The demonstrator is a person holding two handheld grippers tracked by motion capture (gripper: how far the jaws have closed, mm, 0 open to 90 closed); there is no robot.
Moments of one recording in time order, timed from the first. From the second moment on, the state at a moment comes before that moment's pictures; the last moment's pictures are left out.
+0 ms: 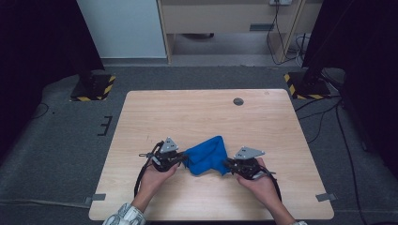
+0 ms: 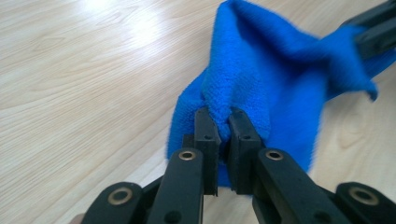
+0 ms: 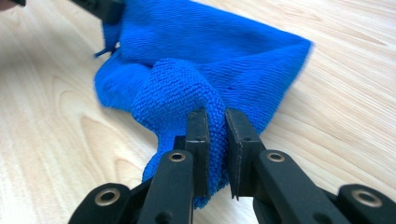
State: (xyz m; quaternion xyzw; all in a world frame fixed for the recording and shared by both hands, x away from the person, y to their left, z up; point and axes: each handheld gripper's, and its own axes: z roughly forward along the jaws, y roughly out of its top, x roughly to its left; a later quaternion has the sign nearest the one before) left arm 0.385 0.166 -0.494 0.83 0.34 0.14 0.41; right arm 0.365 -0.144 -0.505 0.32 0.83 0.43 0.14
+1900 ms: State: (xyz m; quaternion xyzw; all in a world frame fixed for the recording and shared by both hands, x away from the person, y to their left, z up) left arm 0.361 0.121 -0.503 0.85 0.29 0.14 0.41; right arm 0.376 -0.141 -0.519 0.35 0.84 0.38 0.18
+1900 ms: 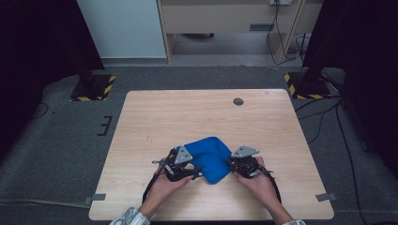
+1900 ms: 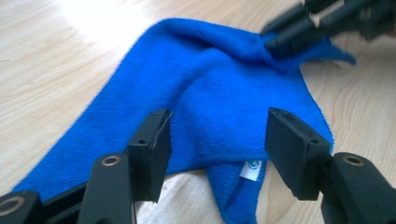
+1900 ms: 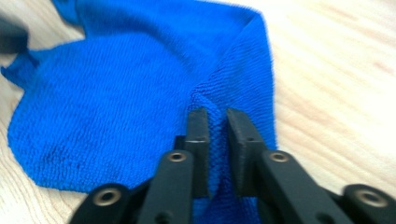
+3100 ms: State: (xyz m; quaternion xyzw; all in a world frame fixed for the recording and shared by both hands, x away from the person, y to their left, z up) left arm 0.374 0.125 -0.500 0.85 0.29 0.16 0.41; right arm 0.392 -0.190 -0.510 0.41 0.80 0.39 0.19
